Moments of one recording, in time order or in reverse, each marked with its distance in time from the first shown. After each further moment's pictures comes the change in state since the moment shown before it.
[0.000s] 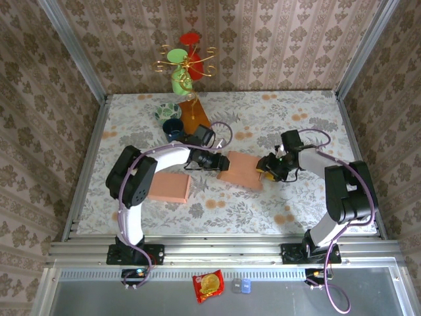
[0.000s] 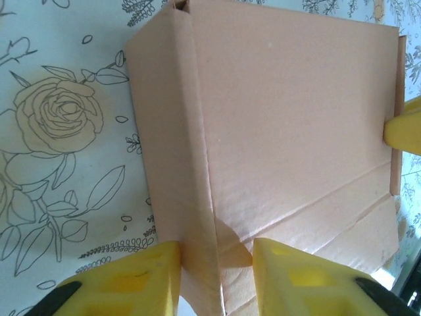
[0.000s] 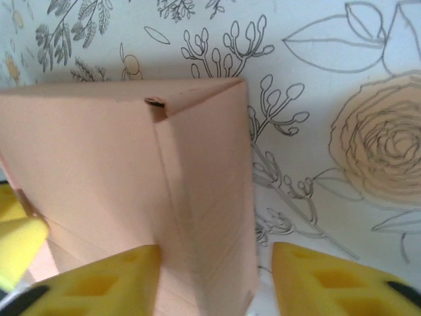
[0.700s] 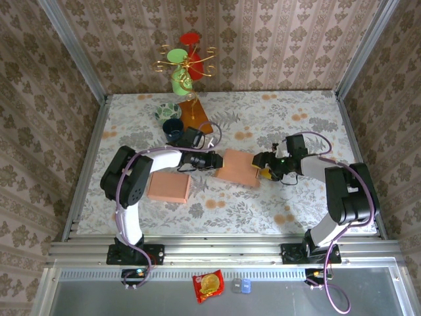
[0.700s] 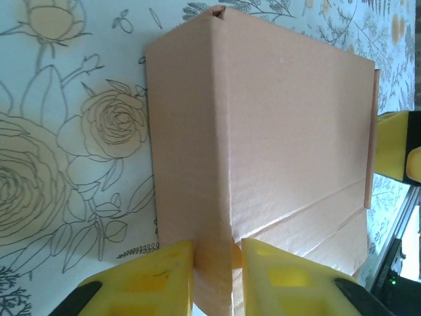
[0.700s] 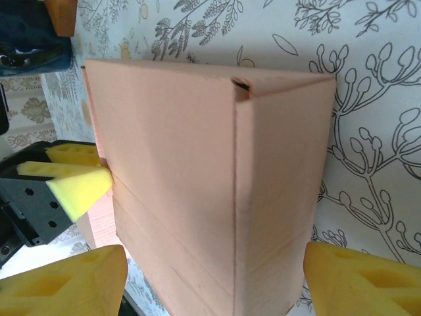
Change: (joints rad) left arm 0.083 -0.022 -0.130 0.215 0.105 -0.112; right arm -0.036 -0.002 -0.115 0.313 -0.231 -0.010
